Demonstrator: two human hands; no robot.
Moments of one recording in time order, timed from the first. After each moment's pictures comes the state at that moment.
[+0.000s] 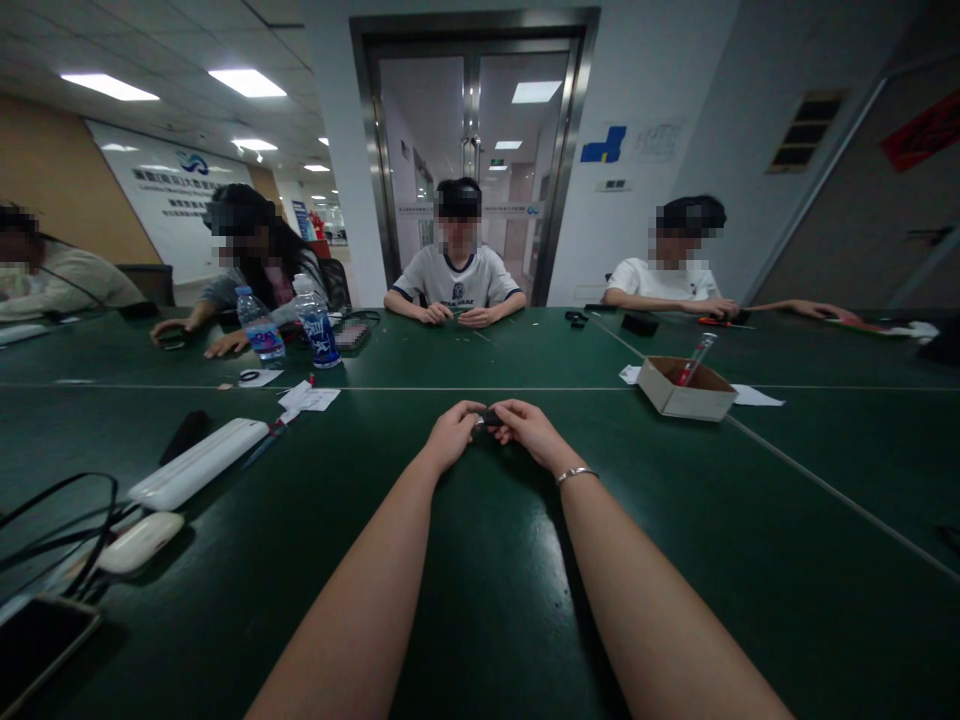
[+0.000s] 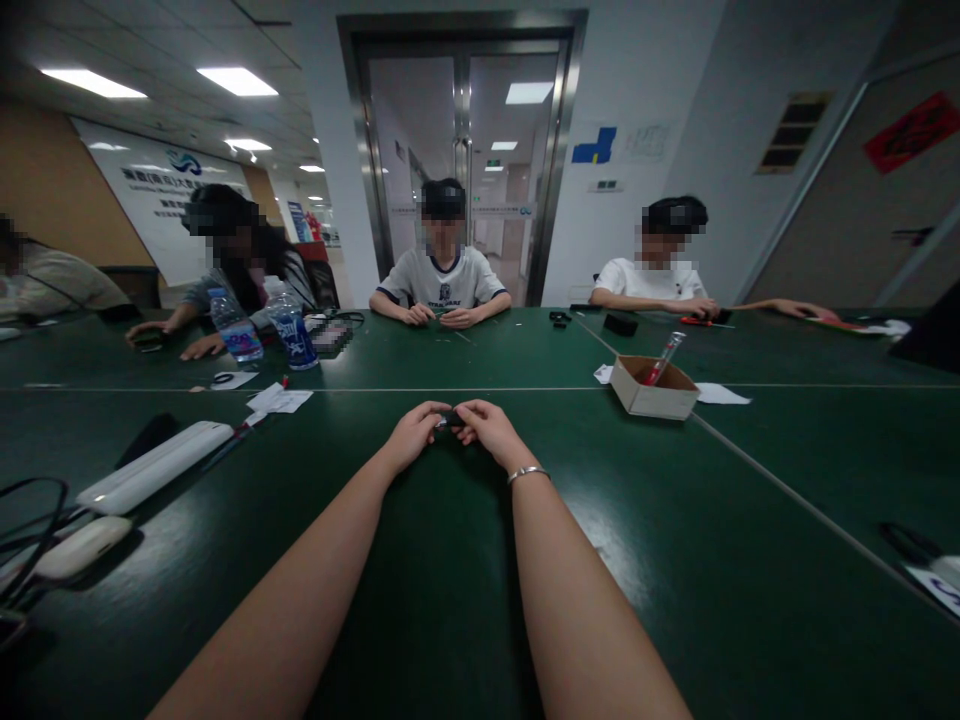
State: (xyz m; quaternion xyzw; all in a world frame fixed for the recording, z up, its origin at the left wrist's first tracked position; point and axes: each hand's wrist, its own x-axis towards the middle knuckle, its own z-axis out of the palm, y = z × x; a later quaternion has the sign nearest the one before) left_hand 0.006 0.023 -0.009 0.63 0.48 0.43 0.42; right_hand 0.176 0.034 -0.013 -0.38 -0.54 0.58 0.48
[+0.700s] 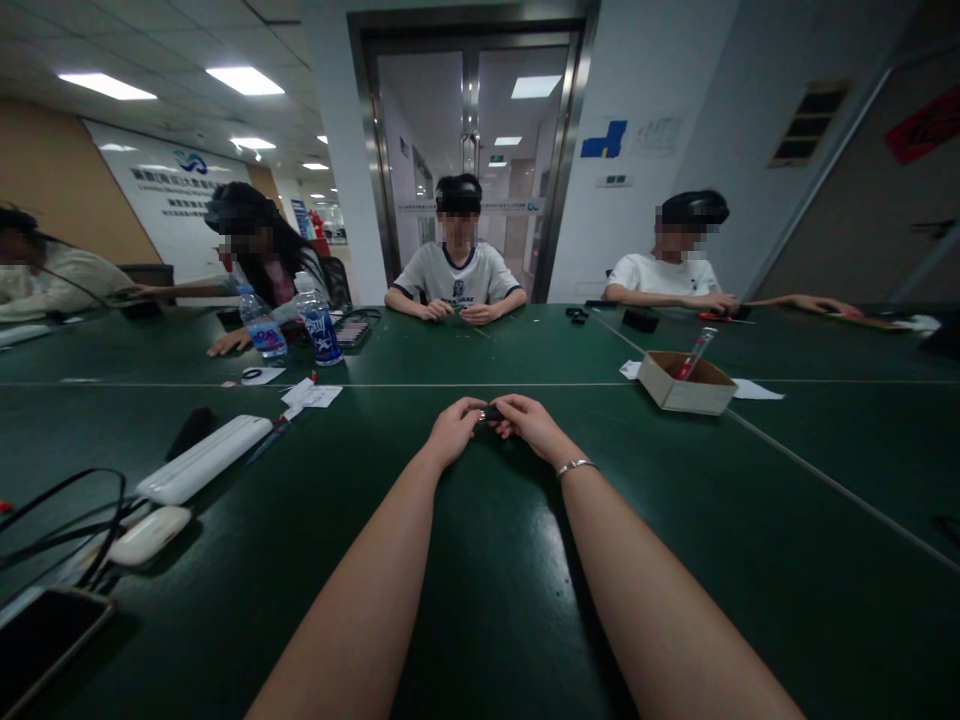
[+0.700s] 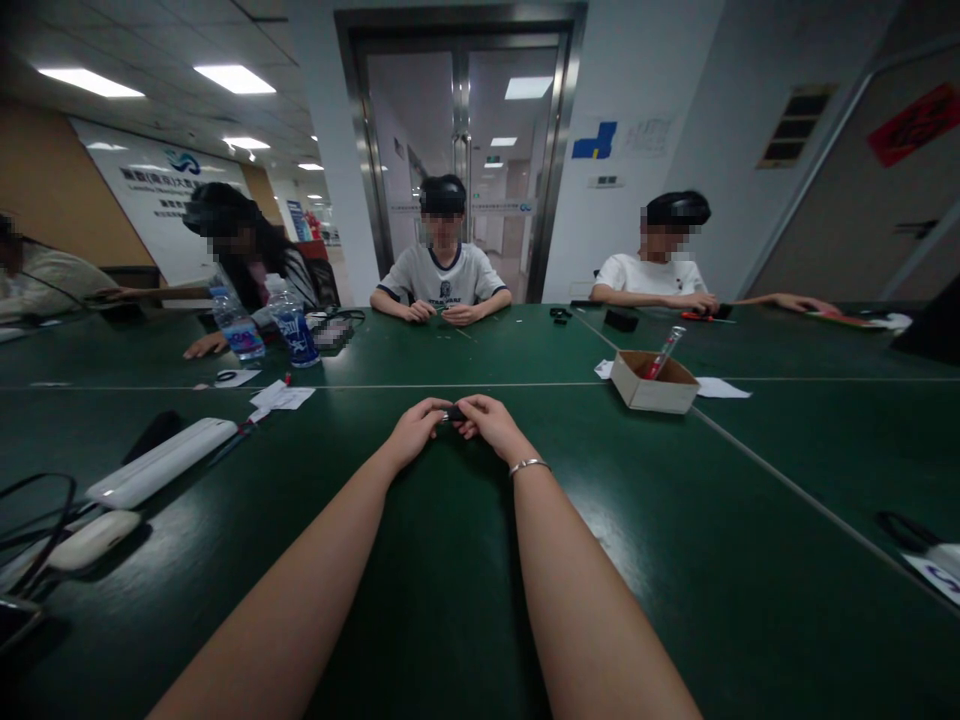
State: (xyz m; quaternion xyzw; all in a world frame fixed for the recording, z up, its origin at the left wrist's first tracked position) left_hand 0.005 0.021 -0.011 0.64 0.48 0.43 0.41; right_hand 0.175 0.032 -0.011 -0.39 -0.54 0.58 0.48
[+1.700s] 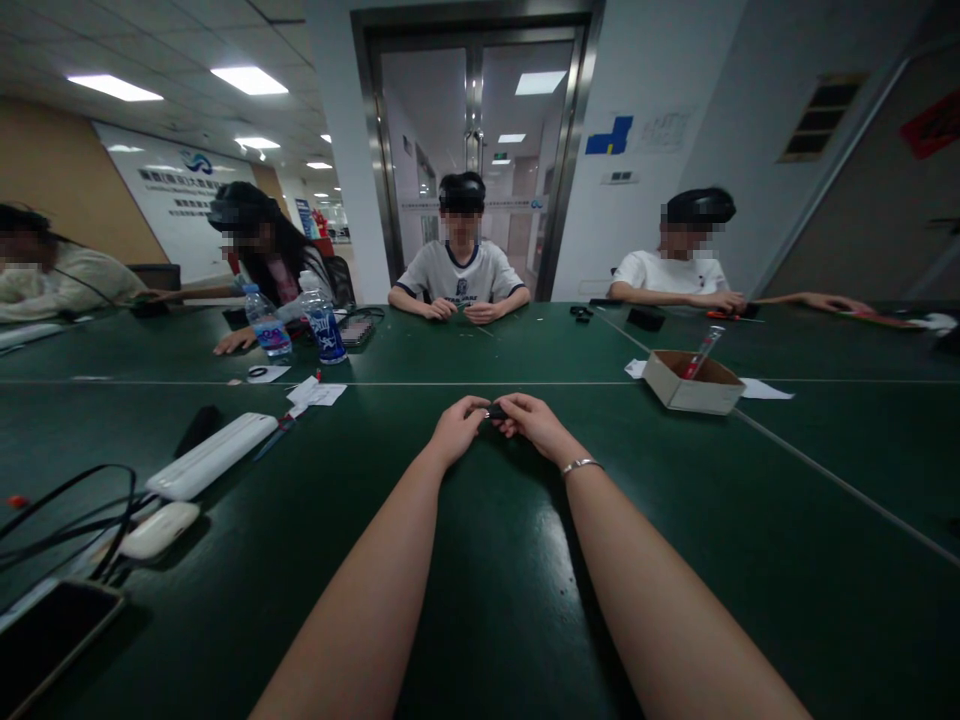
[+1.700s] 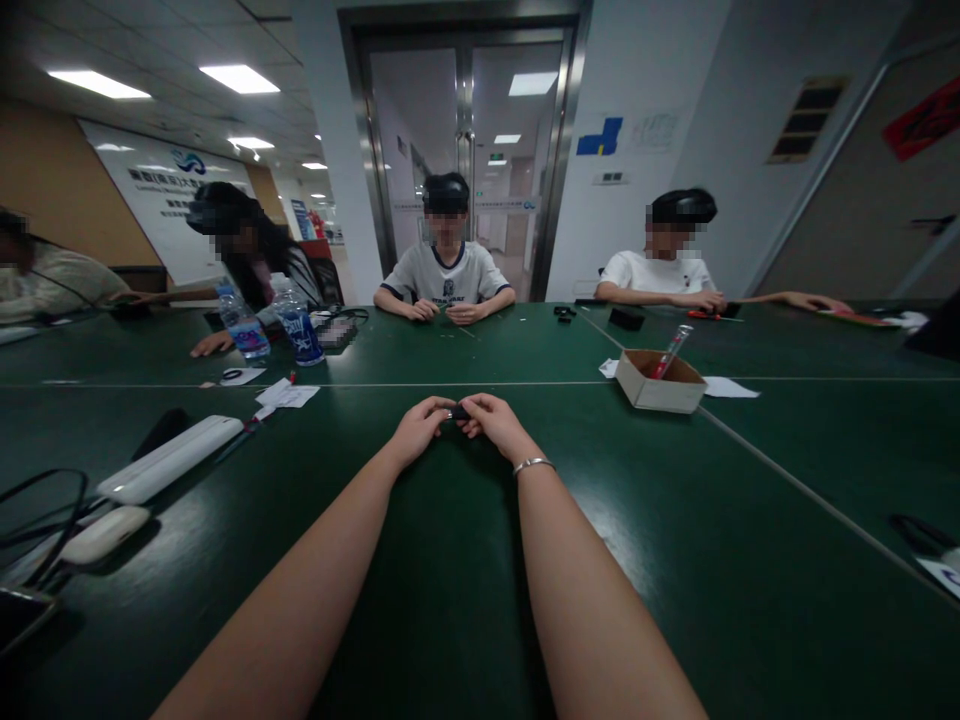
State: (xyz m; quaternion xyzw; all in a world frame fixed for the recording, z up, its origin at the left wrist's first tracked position) left_hand 0.007 0.014 -0.004 0.64 0.48 0.44 0.41; right_hand 0.174 0.032 -0.010 -0.39 -0.53 0.58 0.47
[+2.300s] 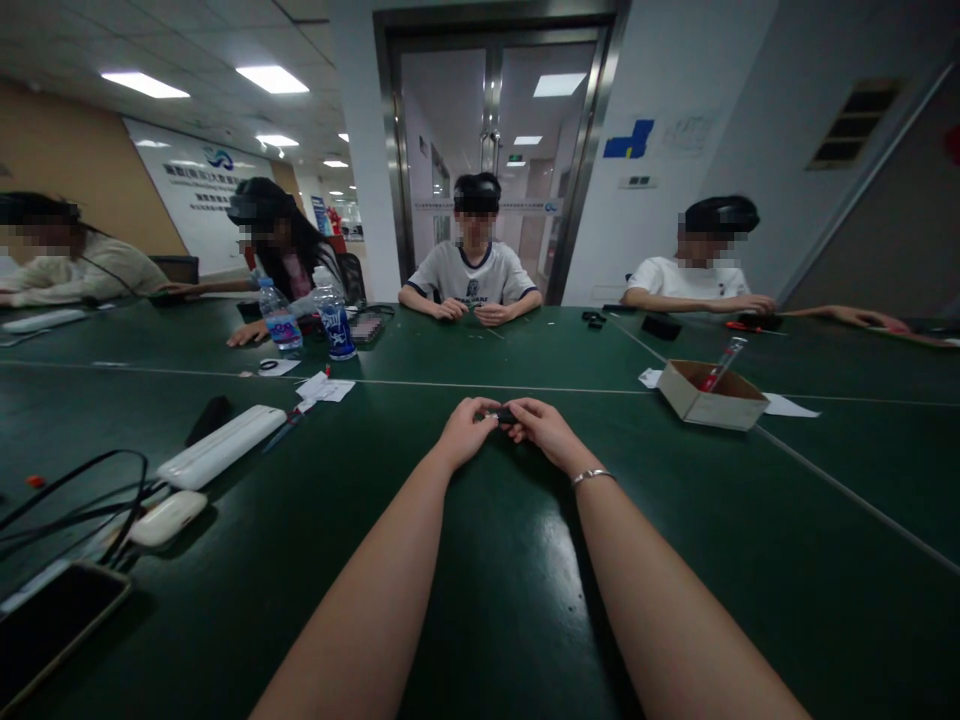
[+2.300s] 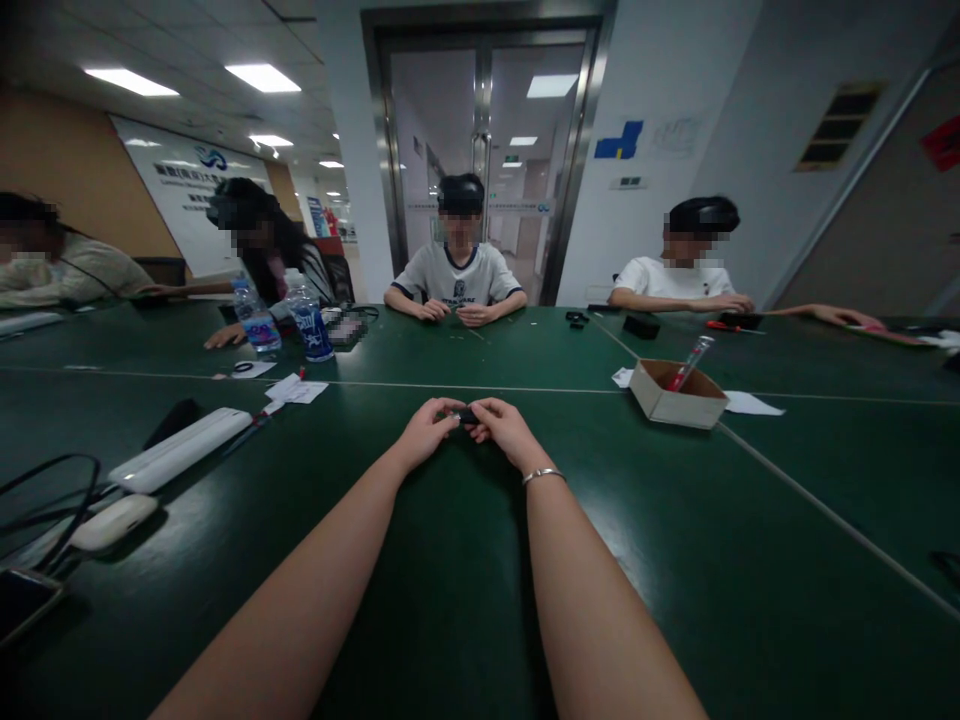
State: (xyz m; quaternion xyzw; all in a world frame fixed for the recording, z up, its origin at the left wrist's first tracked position) left_hand 0.005 0.021 -0.011 0.68 0.48 0.44 0.34; right_hand 0.176 0.033 -0.010 -0.39 -0.54 0.58 0.47
